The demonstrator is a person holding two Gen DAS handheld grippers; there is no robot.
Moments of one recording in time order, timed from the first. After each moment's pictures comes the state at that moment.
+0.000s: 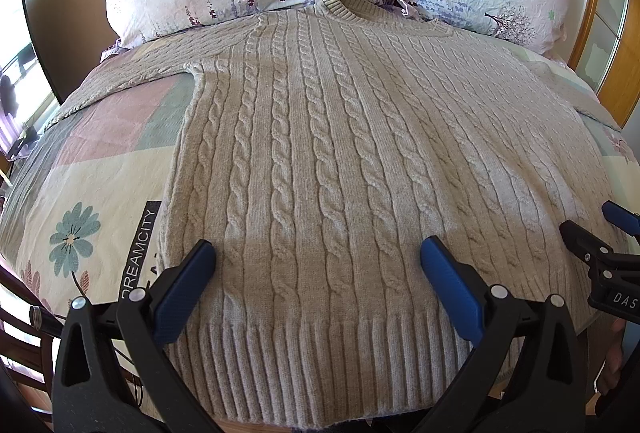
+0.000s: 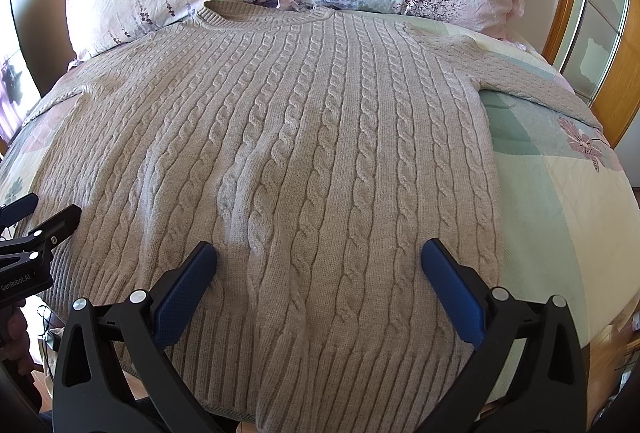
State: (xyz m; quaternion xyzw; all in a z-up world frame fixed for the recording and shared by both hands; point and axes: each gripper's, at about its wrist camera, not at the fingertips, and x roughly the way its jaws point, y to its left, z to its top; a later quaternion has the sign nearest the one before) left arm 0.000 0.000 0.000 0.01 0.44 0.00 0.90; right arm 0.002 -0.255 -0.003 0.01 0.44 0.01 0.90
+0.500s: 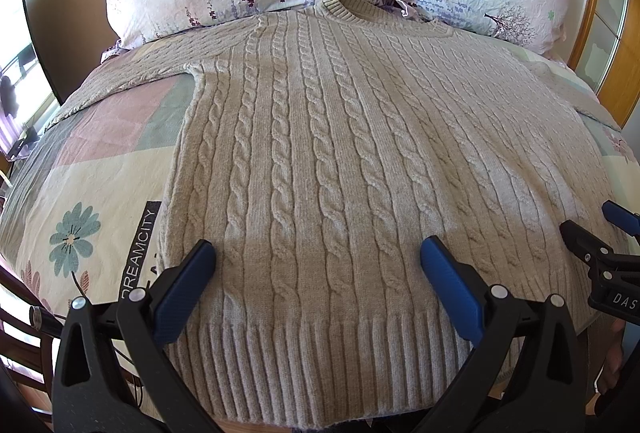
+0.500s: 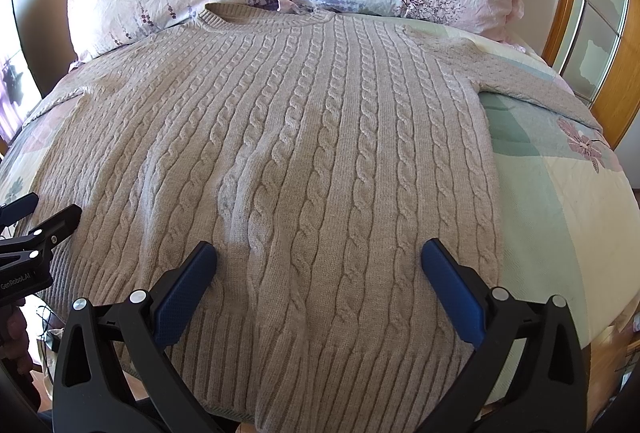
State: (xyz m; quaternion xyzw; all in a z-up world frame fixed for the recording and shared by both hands) left arm 0.000 0.000 0.000 0.01 0.44 0.00 0.90; right arm 0.000 -0.257 -0.003 0.01 0.43 0.01 0.90
